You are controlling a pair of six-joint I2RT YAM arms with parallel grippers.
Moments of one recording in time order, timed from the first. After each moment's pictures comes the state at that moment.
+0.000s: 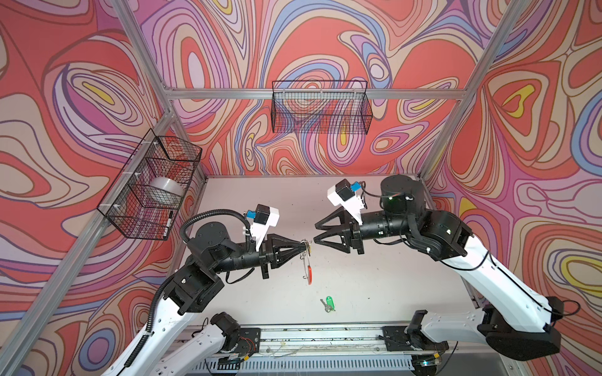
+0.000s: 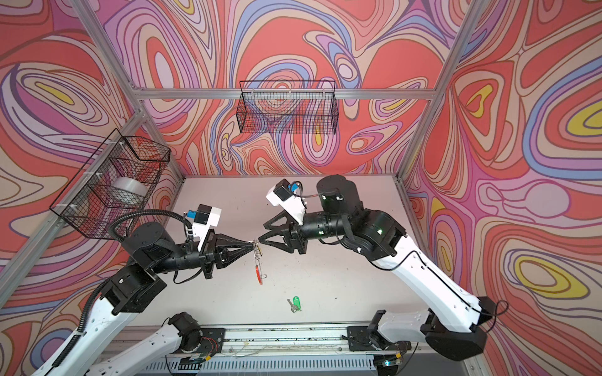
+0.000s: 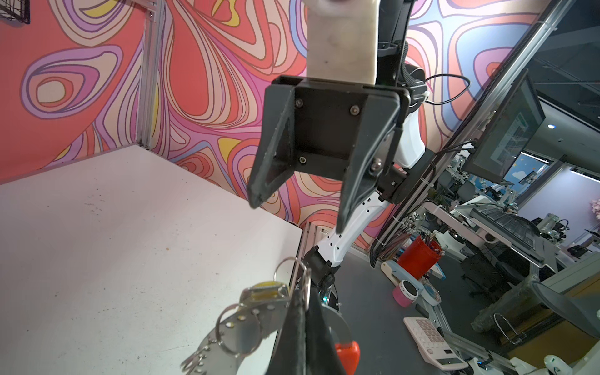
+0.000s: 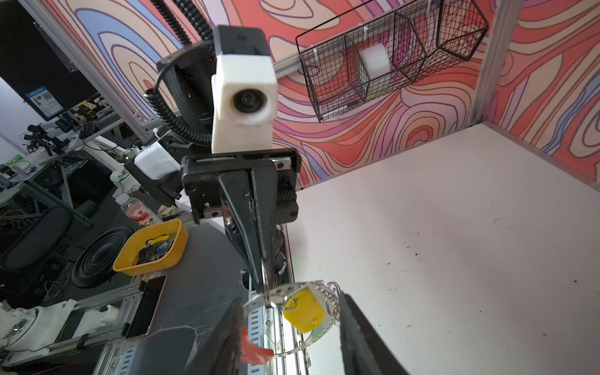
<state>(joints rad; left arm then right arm) -0.61 0.73 1.00 -0.28 0.79 -0.41 0.85 1.23 1.62 -0.70 -0.62 0.10</state>
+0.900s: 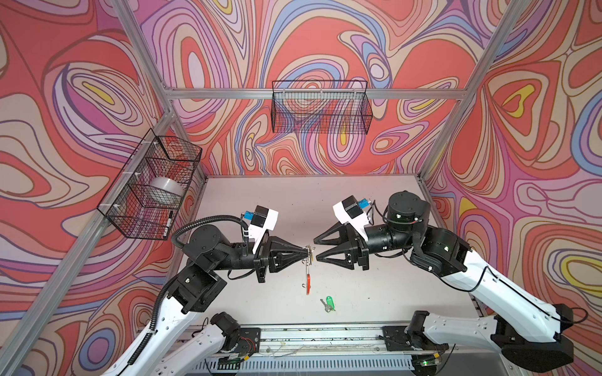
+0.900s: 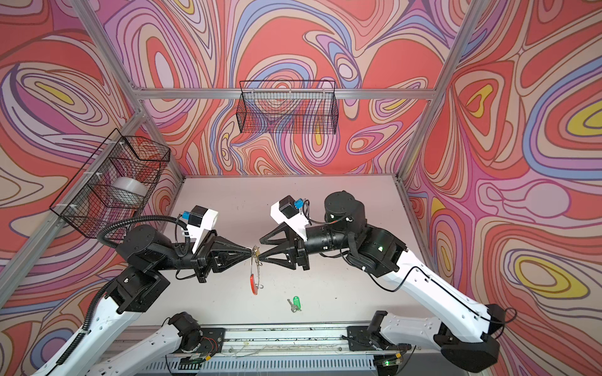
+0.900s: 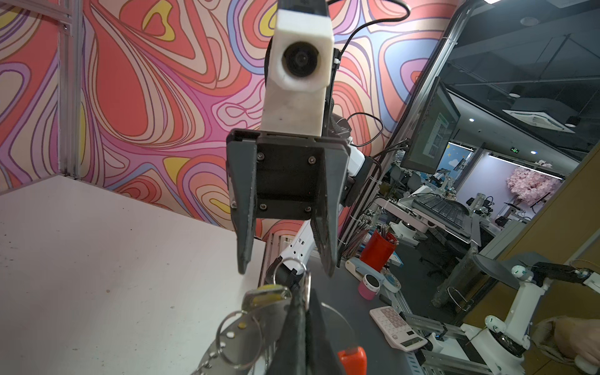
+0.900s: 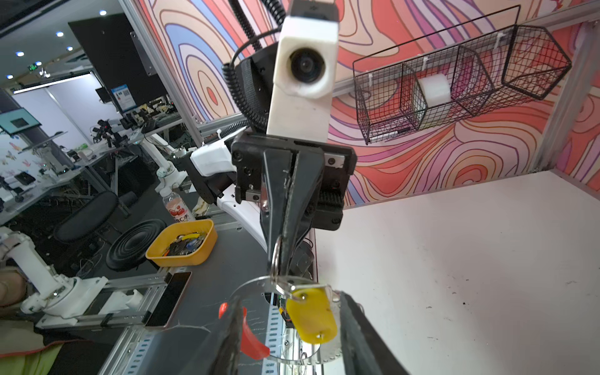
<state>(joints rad) -0.61 0.74 0.97 -0.08 0.96 -0.53 0.92 1.15 1.41 -0.47 -0.75 0.12</state>
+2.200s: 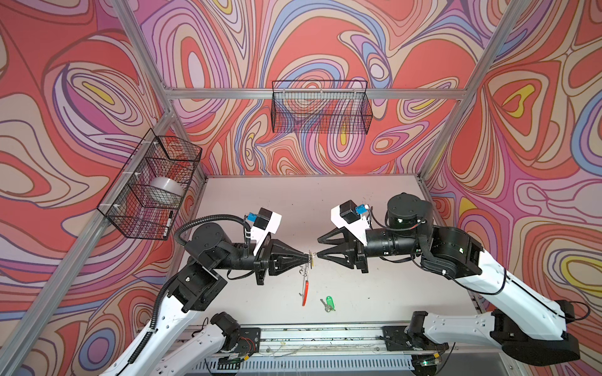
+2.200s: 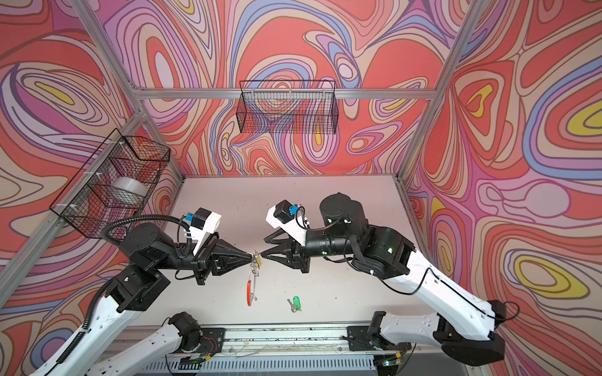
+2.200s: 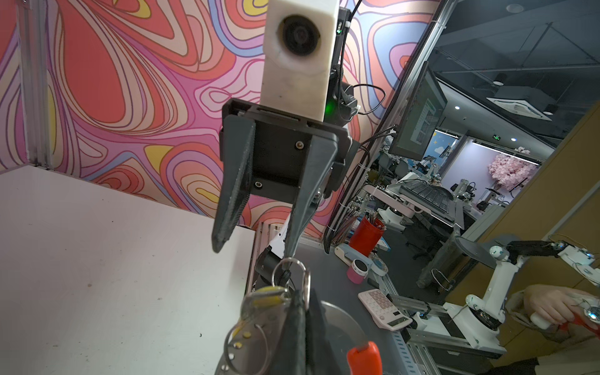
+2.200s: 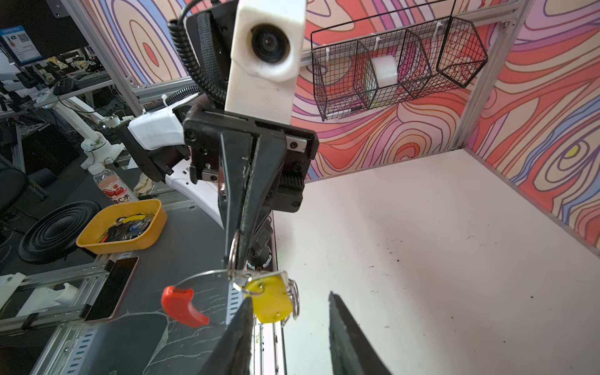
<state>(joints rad) -0.61 0.76 0.99 -0.12 1.04 -0.50 1.00 1.16 1.56 -0.73 -0.46 -0.02</state>
